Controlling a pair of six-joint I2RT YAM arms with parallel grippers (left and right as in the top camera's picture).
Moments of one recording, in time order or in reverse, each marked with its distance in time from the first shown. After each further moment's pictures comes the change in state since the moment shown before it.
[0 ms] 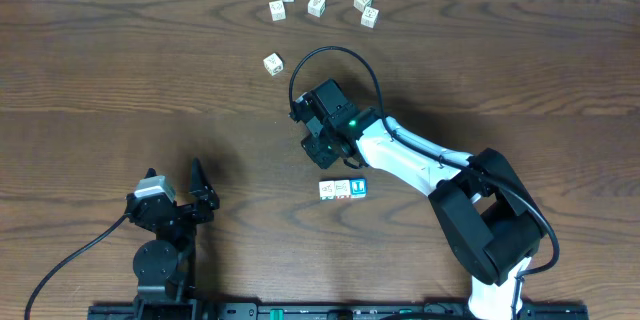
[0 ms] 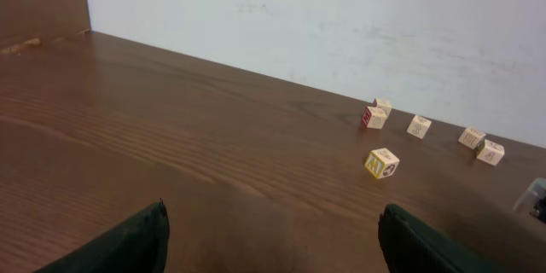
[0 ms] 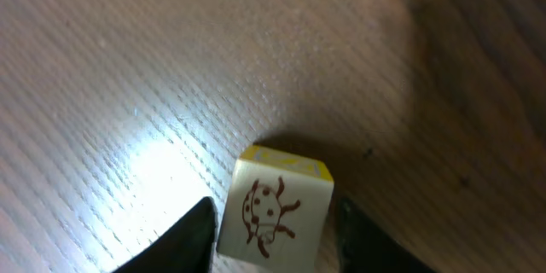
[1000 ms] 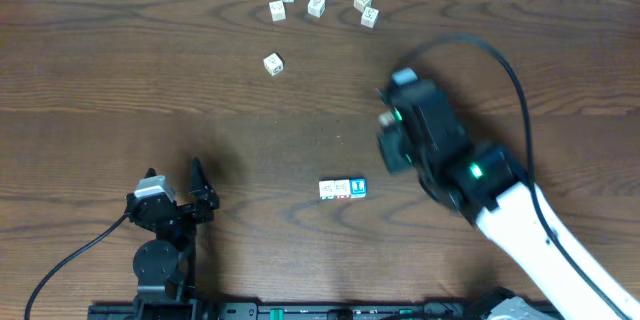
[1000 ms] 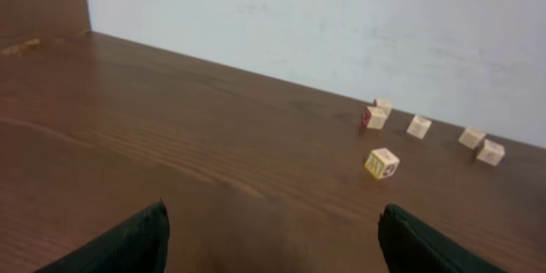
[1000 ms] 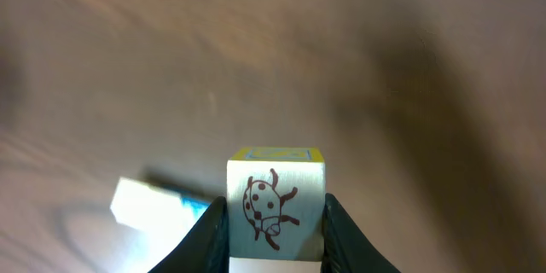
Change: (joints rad) left arm 0.000 0.000 0.000 -0.001 0.000 0.000; right arm -0.098 -0.719 -0.174 -0.335 0.251 0.262
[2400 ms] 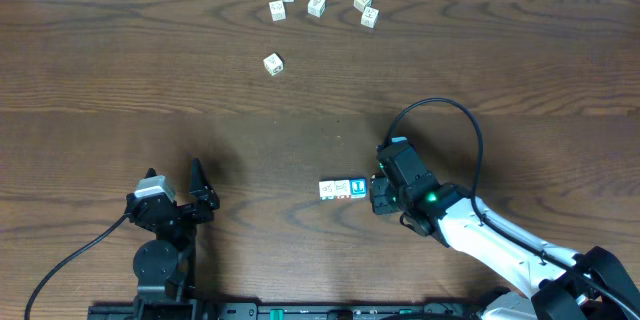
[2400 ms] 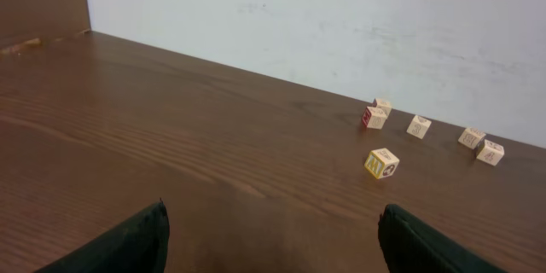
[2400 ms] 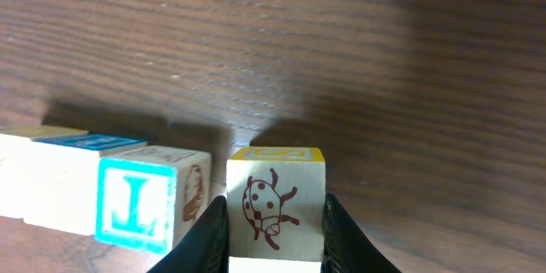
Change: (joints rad) left arm 0.000 0.000 0.000 0.001 0.001 0.000; right arm 0.024 0.164 -0.509 0.503 -0.138 0.270
